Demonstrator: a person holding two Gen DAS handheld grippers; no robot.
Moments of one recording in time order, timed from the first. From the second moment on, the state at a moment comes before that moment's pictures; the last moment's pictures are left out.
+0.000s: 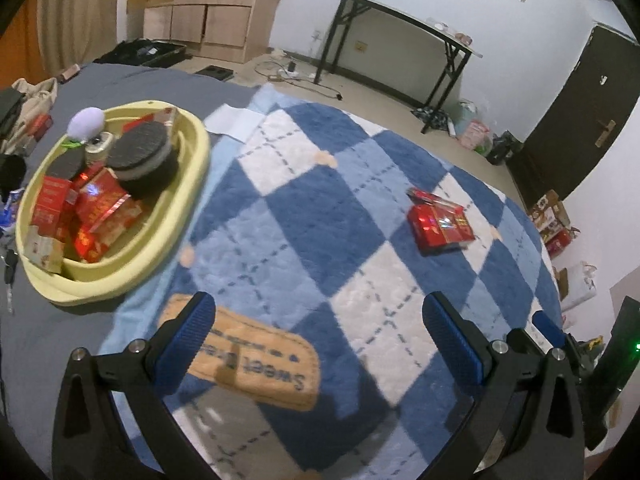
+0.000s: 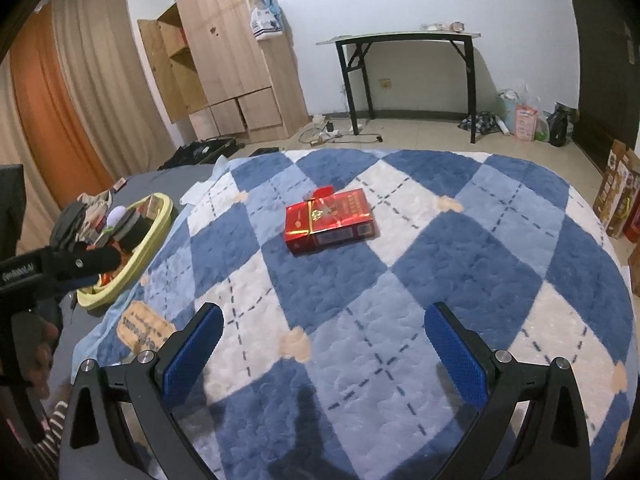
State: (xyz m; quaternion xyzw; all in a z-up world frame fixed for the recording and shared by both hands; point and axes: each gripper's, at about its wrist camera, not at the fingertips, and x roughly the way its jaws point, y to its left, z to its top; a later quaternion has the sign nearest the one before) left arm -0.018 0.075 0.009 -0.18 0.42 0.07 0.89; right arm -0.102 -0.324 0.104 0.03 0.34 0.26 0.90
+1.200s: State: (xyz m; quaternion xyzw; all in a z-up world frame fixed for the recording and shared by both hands) left arm -0.018 0.072 0.009 -0.18 0.42 0.06 0.89; right arm -0.098 -0.315 0.092 0.02 0.35 0.26 0.90
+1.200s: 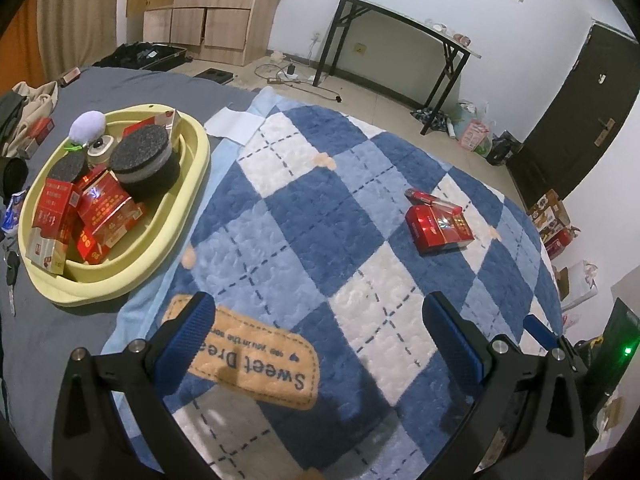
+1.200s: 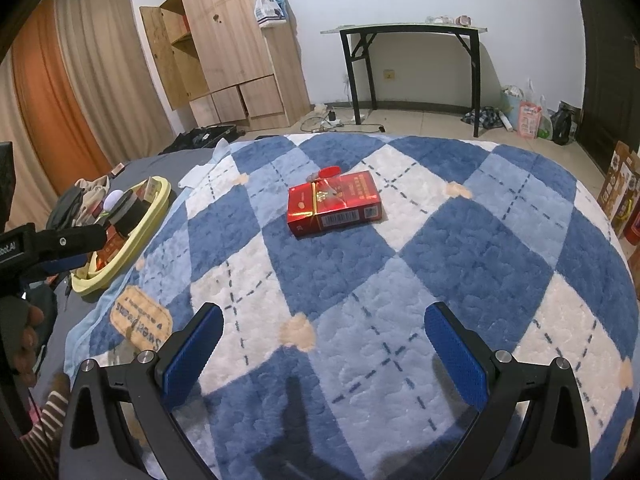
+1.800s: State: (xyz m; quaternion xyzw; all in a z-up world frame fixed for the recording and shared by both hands) left arm 0.052 0.048 0.040 -0.07 0.47 -0.12 0.87; right arm -0.093 -0.312 0.088 -0.01 0.34 0.27 0.90
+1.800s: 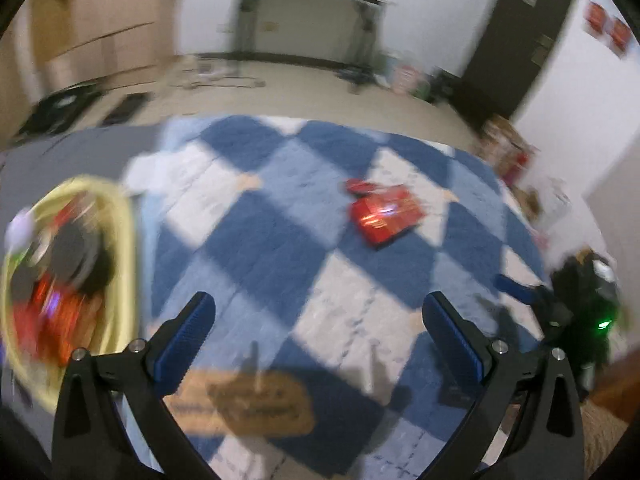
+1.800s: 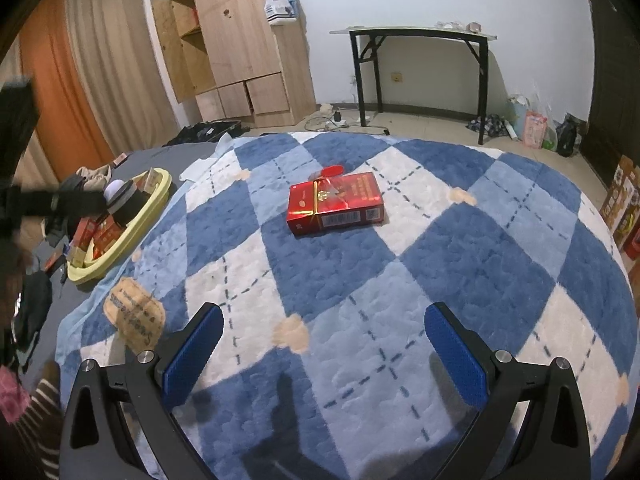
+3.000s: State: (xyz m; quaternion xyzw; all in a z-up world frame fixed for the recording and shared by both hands) left arm 0.240 -0.017 -0.061 -0.04 0.50 -0.37 0.78; right arm -0.016 -0.289 0.058 0.03 0.31 0.30 0.90
